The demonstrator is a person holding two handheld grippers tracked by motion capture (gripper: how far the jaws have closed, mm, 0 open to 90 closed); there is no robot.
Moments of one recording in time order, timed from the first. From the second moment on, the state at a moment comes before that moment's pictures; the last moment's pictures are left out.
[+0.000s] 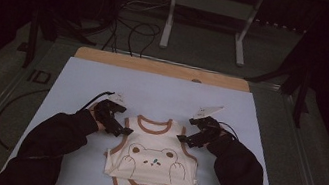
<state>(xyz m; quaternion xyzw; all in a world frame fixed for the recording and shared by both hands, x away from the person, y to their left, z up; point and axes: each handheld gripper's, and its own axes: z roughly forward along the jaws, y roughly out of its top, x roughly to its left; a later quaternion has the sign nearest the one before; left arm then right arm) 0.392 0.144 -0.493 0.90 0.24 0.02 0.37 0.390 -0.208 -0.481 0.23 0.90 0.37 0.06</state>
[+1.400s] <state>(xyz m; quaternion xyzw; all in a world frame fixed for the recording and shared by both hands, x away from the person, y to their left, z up) 0.410 0.130 -0.514 0.91 0.23 0.04 0.33 0.423 -0.192 -0.510 0.24 0.92 0.29 0.06</state>
